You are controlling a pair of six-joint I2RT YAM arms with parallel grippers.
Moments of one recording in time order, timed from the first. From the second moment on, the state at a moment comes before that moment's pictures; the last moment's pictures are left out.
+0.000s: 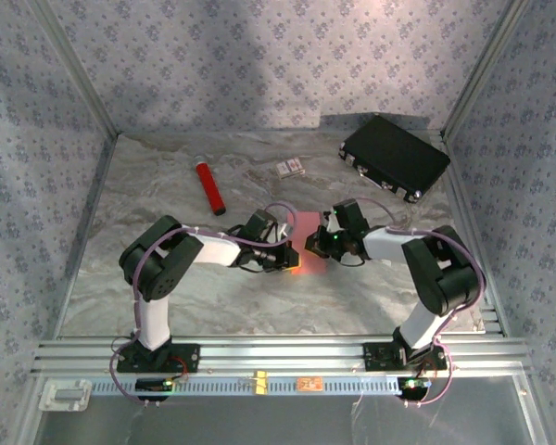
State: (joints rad) left arm -0.77 1.91 0.88 0.18 0.58 -0.86; right arm 0.43 1.67 0.72 0.03 -0.54 0.81
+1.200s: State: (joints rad) left arm -0.77 1.81 0.93 0.12 0.55 -0.88; right arm 0.36 1.72 0.71 0.05 -0.58 0.80
